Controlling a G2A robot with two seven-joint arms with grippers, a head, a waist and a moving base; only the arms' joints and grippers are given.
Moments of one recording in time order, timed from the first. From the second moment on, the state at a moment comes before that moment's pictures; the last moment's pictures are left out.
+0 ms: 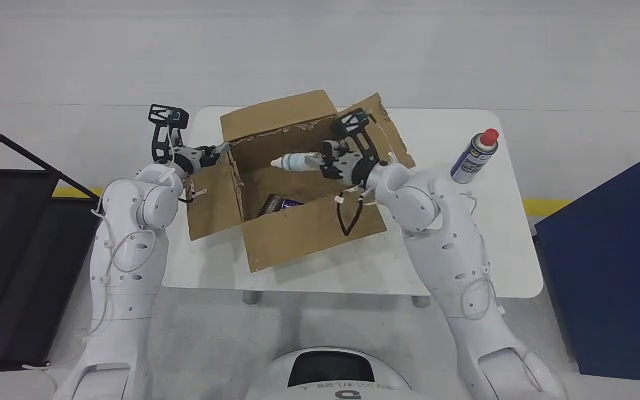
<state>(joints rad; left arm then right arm) 1.18 -1.26 -1.54 -1.48 1.21 -0.20 -0.61 -1.11 -1.47 1.22 -1.57 -0.94 -0.28 0.74</state>
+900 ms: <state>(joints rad) 1.18 -1.26 -1.54 -1.48 1.21 -0.20 -0.61 -0.88 -1.50 0.99 -1.25 -1.10 -0.03 0.85</state>
